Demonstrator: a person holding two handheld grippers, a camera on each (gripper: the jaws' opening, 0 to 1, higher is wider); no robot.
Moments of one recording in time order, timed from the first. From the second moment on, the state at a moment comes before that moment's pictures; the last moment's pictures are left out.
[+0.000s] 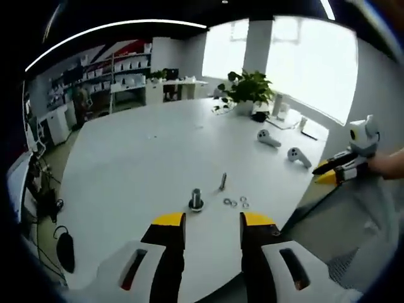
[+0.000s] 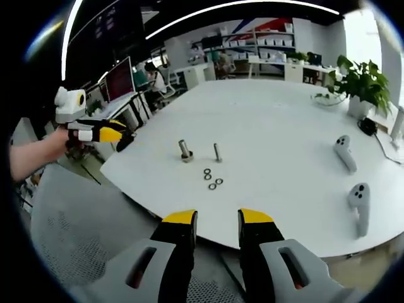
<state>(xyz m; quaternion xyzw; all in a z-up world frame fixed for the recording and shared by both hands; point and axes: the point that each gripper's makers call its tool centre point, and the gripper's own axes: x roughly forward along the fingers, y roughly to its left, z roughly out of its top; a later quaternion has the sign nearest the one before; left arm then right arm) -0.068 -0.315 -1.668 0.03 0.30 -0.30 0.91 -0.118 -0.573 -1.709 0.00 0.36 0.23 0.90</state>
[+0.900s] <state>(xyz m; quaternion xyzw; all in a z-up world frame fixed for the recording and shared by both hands) -0.117 -0.301 -1.668 0.01 0.28 -0.28 0.92 -0.119 -0.577 -1.712 -0.01 0.37 0.23 0.90</state>
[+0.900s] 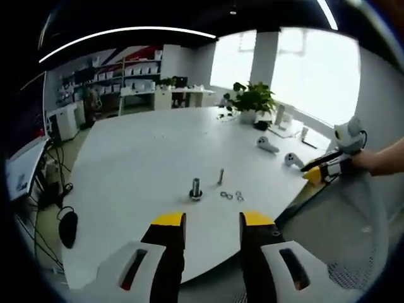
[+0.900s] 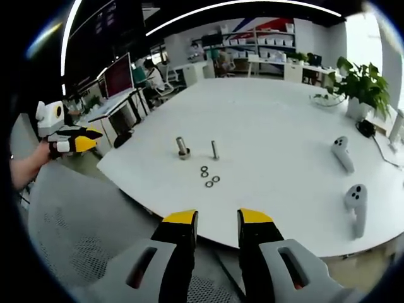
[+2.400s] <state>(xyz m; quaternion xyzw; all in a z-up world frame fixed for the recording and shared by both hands) -0.121 -0.306 -1.673 0.00 0.29 -0.30 0.91 -0.120 -0.575 -1.718 -0.02 0.38 0.23 0.89</state>
